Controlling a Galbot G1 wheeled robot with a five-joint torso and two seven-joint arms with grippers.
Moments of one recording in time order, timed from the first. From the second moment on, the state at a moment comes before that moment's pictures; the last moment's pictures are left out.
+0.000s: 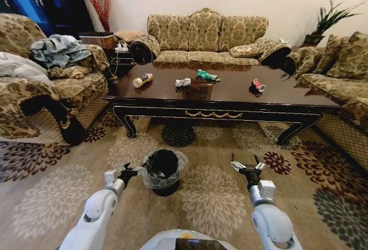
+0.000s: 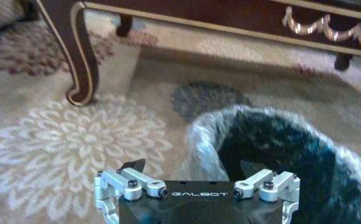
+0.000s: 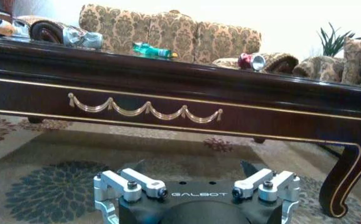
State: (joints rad) left arm 1.46 -1.19 -0.59 -1.90 -0.50 0.50 0.05; right arm -1.58 1.36 0.58 2.13 0.12 -0.22 0.15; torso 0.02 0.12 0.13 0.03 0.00
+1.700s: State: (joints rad) left arm 1.30 -1.15 -0.45 -1.82 -0.59 0.66 -0.06; right arm -1.54 1.36 0.61 2.10 0.16 -0.21 0.22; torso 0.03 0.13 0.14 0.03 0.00
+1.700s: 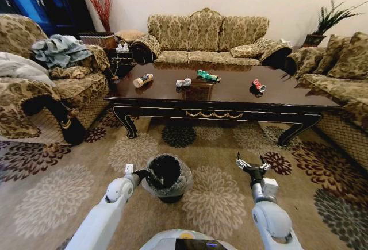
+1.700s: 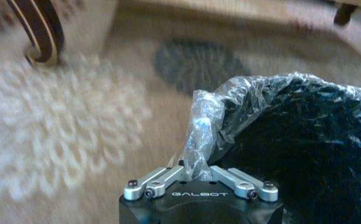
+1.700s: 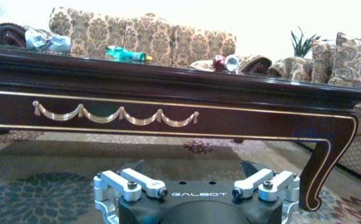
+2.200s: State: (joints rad) left arm 1.44 -1.10 -0.72 -2.20 -0.54 0.66 -0.11; right arm -1.47 1.26 0.61 2.19 0.27 -0.26 0.20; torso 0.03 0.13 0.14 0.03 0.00
